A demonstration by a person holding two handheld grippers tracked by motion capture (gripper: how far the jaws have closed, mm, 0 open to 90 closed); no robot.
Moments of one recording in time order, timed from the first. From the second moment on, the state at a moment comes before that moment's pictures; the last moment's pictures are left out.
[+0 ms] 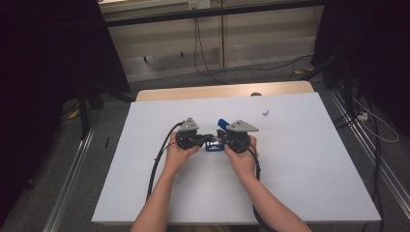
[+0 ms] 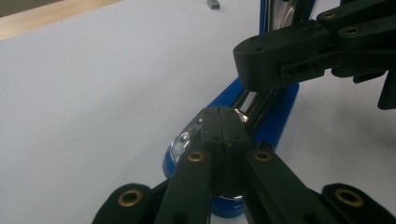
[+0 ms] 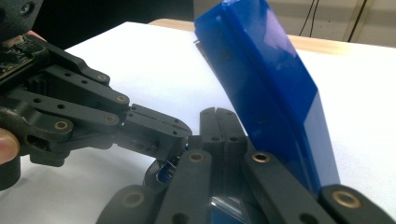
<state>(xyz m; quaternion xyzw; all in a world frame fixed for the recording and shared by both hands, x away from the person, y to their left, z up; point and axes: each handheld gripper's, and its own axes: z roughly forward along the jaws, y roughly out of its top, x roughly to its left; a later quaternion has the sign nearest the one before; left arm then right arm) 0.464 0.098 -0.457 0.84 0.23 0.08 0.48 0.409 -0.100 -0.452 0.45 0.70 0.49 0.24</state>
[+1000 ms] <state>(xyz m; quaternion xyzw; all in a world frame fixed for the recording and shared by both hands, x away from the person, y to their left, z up) 0.463 0.097 -0.459 0.84 0.23 0.08 0.49 0.407 -0.151 -0.443 0.48 0.70 0.43 0.30</state>
